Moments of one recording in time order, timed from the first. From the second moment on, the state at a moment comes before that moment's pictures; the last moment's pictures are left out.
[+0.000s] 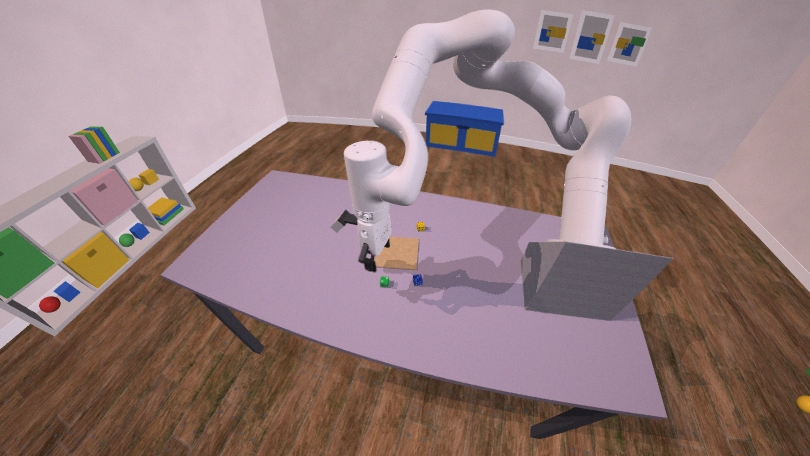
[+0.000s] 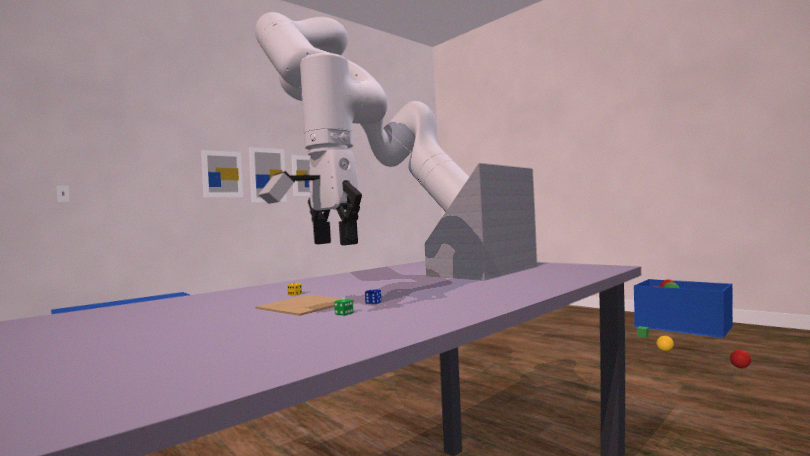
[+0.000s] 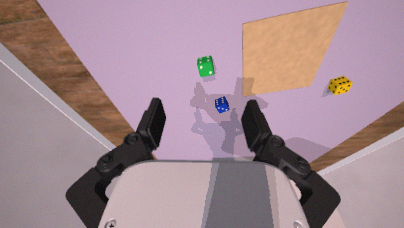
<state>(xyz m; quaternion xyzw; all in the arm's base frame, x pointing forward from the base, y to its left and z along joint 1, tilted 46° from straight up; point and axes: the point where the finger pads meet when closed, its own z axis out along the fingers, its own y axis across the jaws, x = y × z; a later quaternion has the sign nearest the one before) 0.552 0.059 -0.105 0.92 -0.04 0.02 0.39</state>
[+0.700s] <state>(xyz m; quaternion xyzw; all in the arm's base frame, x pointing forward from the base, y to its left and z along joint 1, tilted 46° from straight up) 0.550 0.053 -0.109 0.87 -0.32 0.14 0.36</state>
